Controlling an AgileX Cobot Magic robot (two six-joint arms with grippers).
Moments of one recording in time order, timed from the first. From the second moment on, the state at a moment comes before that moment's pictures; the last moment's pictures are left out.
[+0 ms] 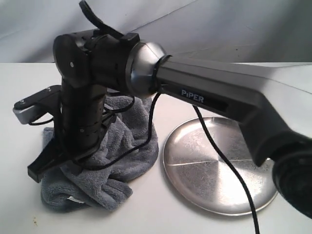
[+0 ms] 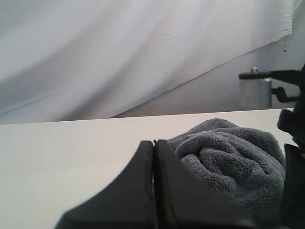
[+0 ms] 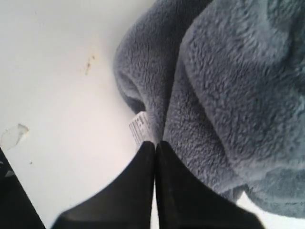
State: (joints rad) left arm -0.13 0.00 0.00 -0.12 0.13 0.11; right arm 1.09 2.23 -1.98 0.23 1.21 -0.13
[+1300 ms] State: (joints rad) left arm -0.13 0.00 0.00 -0.12 0.13 0.11; right arm 0.58 1.76 -0.99 0.02 0.46 0.16
